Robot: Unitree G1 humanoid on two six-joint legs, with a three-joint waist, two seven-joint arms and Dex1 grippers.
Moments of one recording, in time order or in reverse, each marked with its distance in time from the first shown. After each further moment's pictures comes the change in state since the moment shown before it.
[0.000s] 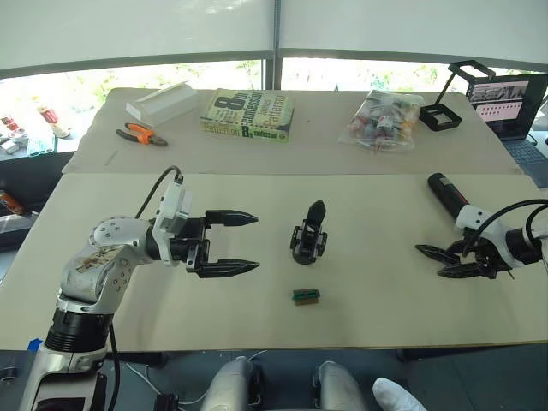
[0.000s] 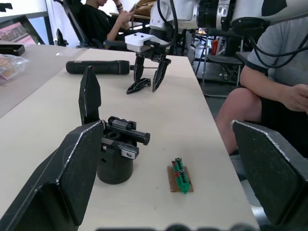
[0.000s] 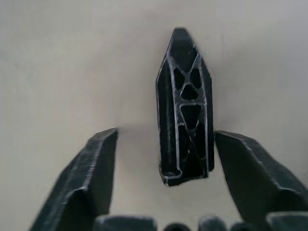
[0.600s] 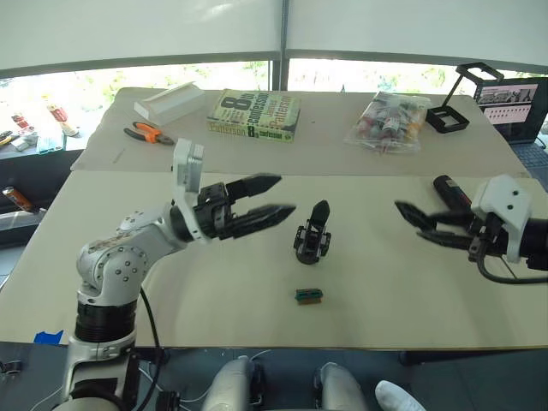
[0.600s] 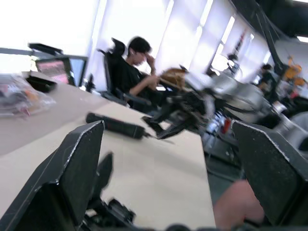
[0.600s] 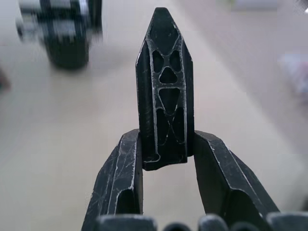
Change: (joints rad) left arm -0.179 -0.327 0.092 -0.089 -0.336 0.362 0.662; right arm 0.493 0.217 -0.649 -1.287 0.387 0.482 -0.440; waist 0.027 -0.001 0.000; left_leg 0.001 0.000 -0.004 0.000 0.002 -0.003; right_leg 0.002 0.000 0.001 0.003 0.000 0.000
